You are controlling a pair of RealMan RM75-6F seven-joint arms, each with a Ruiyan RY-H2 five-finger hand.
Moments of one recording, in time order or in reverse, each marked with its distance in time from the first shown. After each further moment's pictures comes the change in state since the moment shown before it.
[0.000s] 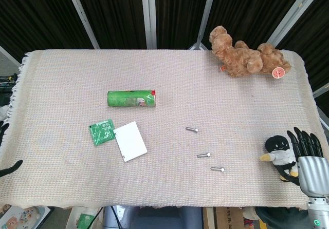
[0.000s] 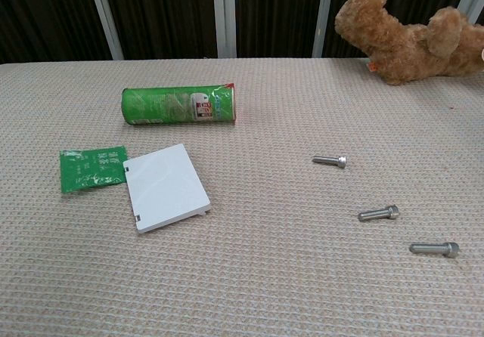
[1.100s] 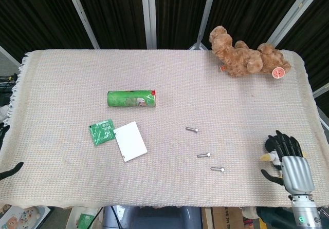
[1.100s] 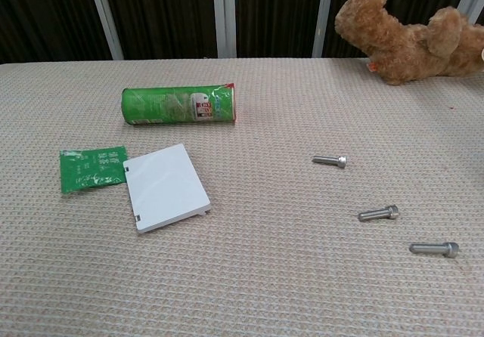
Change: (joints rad) left arm 0.018 -0.005 0.017 -0.004 0.044 0.041 0.006; right arm 0.038 -0.039 -0.007 -0.105 0.044 -0.113 -0.008
